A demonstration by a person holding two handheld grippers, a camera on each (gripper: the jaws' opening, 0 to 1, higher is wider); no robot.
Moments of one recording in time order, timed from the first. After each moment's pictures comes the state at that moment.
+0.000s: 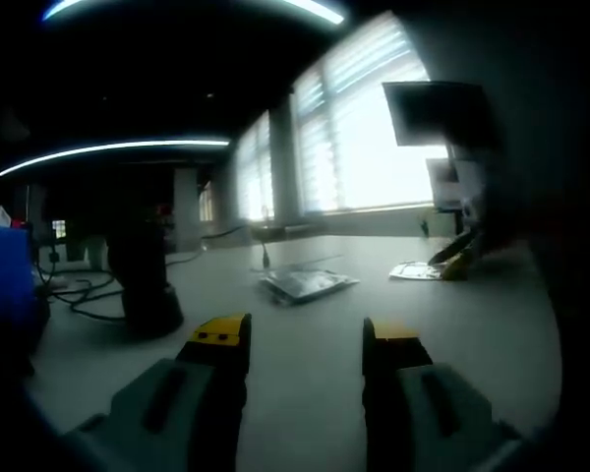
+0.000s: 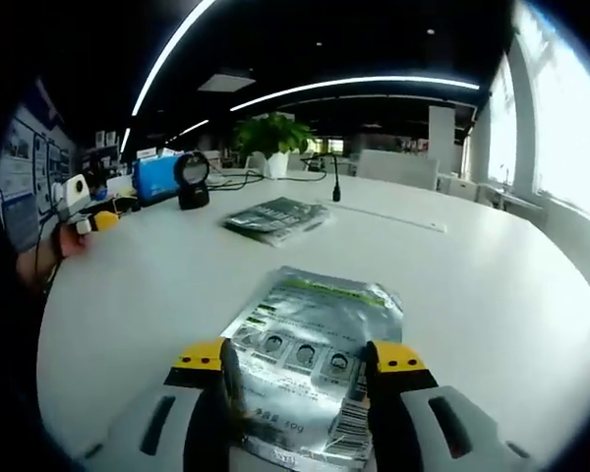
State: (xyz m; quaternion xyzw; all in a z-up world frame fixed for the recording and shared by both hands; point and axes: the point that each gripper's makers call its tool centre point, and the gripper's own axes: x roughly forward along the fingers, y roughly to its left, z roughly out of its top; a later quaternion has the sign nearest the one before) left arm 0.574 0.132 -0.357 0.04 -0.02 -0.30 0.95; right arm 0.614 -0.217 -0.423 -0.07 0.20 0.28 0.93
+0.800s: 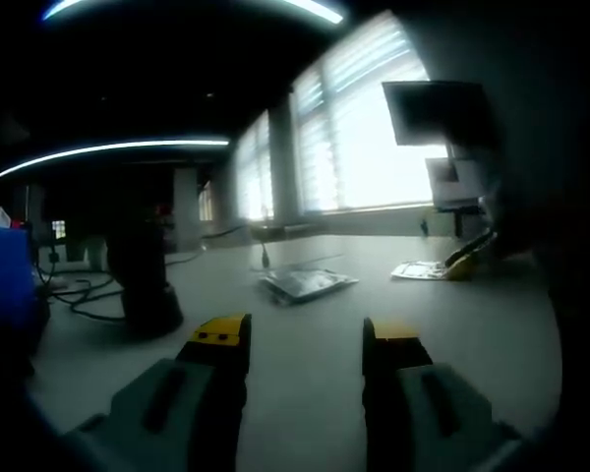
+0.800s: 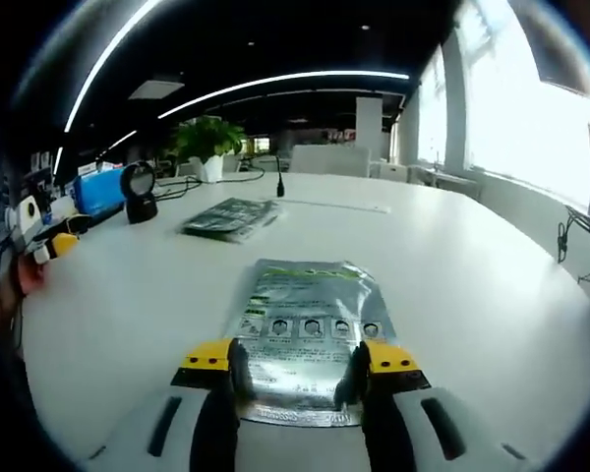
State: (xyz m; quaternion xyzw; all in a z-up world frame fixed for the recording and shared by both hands) left arm 0.576 0.132 -0.358 0.04 -0.02 -0.30 0.95; right arm 0.586 -0.226 -0.422 -0.04 0.22 0.11 0.97
